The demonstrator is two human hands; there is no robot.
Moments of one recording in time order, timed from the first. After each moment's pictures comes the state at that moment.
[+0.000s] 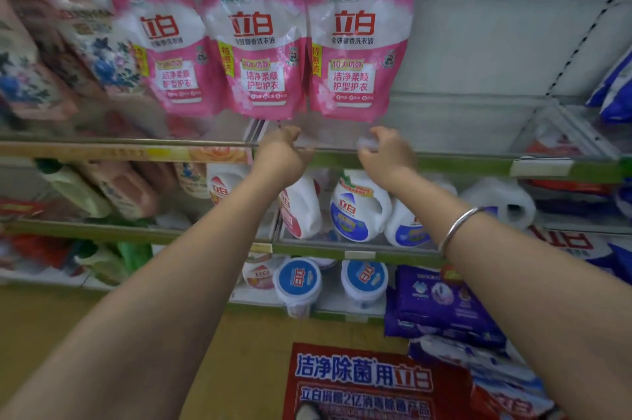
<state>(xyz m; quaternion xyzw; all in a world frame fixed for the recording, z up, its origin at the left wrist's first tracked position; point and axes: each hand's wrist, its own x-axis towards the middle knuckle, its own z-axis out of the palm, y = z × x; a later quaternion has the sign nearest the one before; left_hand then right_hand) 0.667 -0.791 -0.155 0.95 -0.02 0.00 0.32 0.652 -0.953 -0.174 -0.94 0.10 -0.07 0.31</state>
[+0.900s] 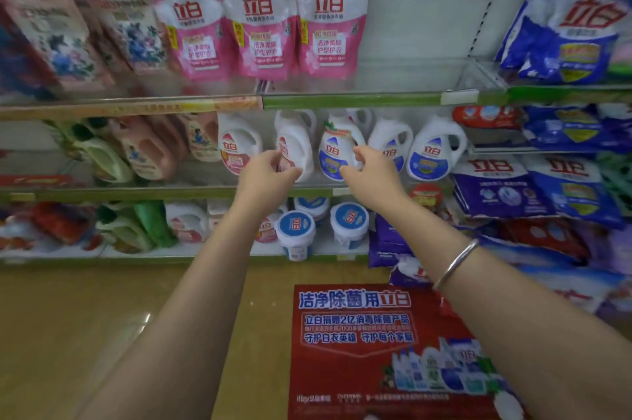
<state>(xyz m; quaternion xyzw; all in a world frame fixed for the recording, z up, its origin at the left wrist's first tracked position) 0.378 -0.704 -0.141 0.90 -0.03 -0.02 0.43 0.352 -0.860 -0.144 -0.90 0.13 -0.05 0.40</state>
